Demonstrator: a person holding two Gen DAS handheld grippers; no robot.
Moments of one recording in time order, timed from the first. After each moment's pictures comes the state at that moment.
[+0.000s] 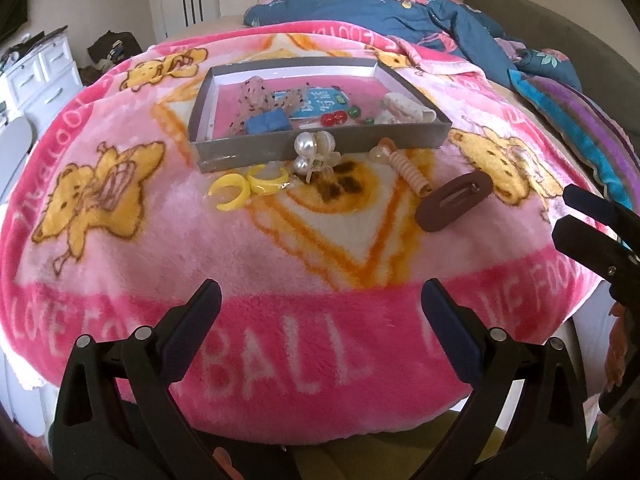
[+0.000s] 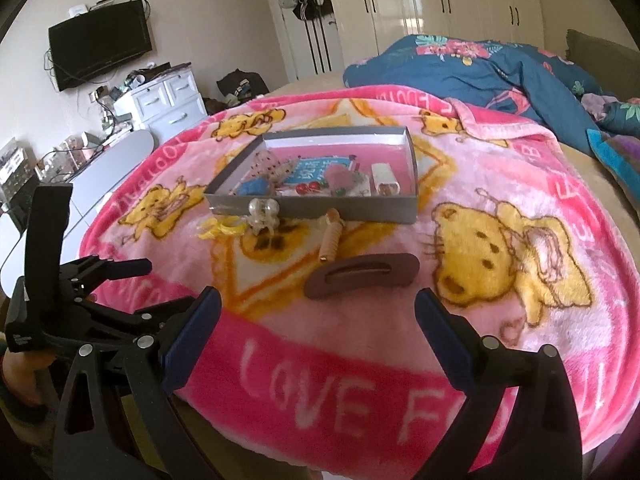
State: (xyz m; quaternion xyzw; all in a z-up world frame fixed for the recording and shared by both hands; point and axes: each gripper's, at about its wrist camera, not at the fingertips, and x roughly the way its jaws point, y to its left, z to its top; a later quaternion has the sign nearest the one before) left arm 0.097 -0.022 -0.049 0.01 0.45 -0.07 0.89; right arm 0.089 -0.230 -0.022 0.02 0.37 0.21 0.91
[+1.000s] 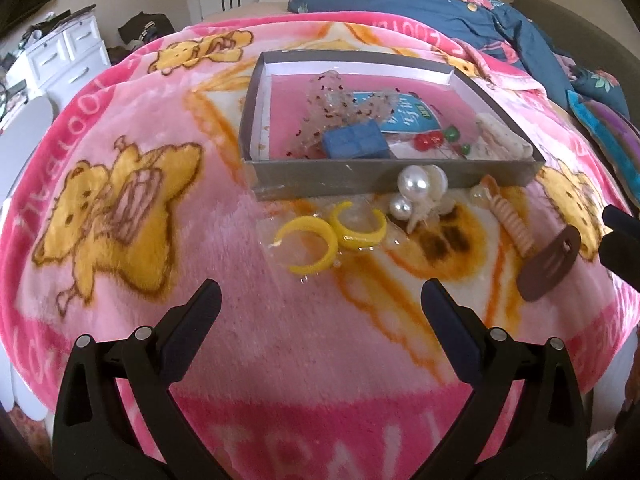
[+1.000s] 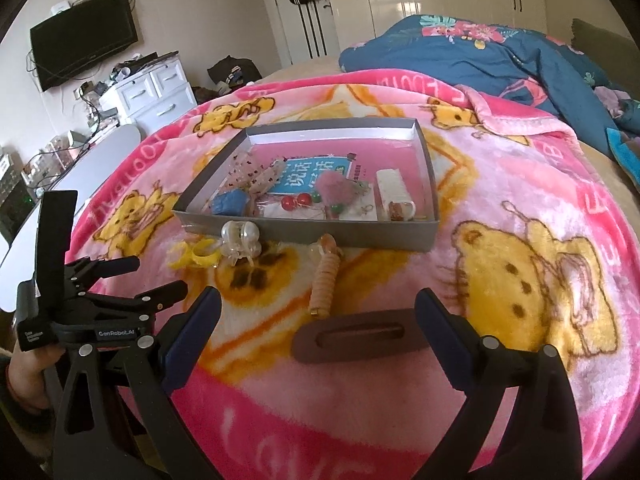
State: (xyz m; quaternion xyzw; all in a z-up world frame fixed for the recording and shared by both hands) left arm 0.171 0.021 -0.067 0.00 0.46 0.00 0.89; right arm 0.167 -0.203 -0.036 0.02 0.40 0.20 0.89
